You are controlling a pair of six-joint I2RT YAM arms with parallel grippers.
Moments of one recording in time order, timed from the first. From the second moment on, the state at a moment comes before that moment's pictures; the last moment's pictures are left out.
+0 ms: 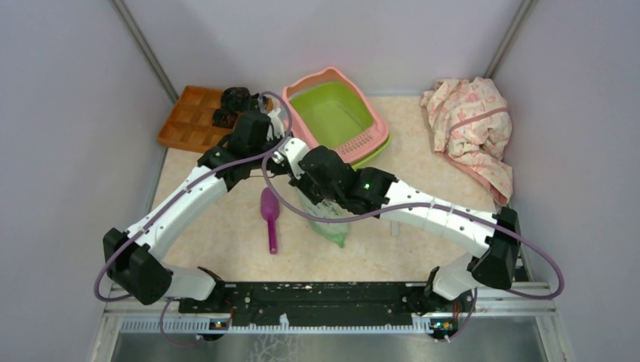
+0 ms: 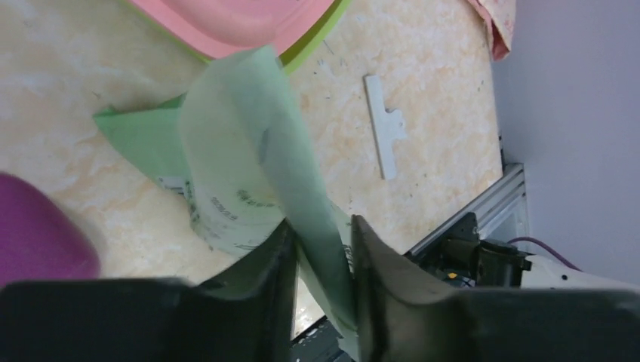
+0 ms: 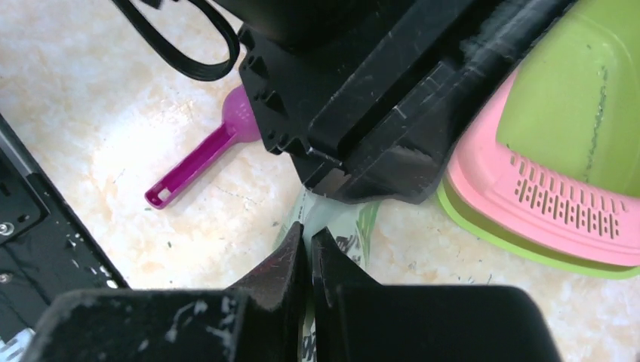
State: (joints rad) left arm -0.58 1.36 1.27 -0.51 0.27 -0.62; right arm 1.10 1.45 1.41 -0.55 0.22 -0.03
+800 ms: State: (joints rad) left arm -0.59 1.36 1.40 -0.63 0.10 -0.44; right arm 1.07 1.33 1.51 -0.62 0.33 0.05
